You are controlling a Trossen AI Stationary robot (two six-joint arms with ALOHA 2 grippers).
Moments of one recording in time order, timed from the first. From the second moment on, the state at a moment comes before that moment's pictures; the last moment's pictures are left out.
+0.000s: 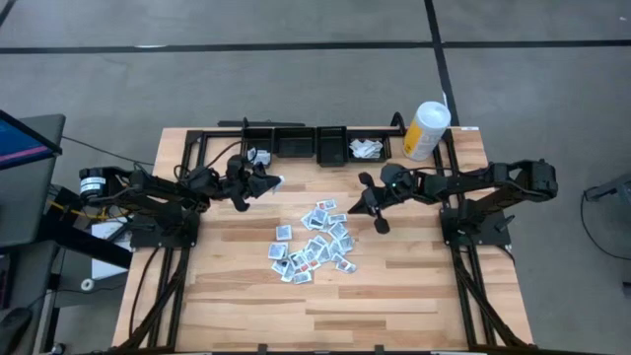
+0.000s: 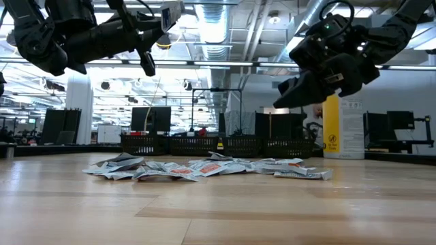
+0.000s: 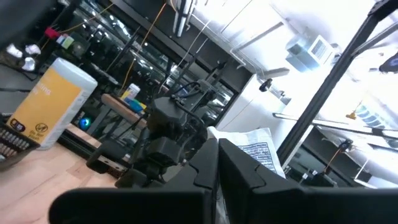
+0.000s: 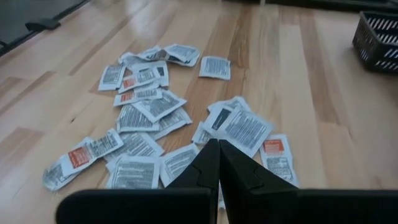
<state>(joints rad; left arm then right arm) 0.24 1.14 0.24 1.45 0.23 -0.70 -0.23 1.36 0.46 0.38 -0.42 -0.27</state>
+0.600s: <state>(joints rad) 0.64 1.15 0.06 1.41 -0.12 -0.02 -0.23 1.36 0.46 0.40 -0.41 -0.27</state>
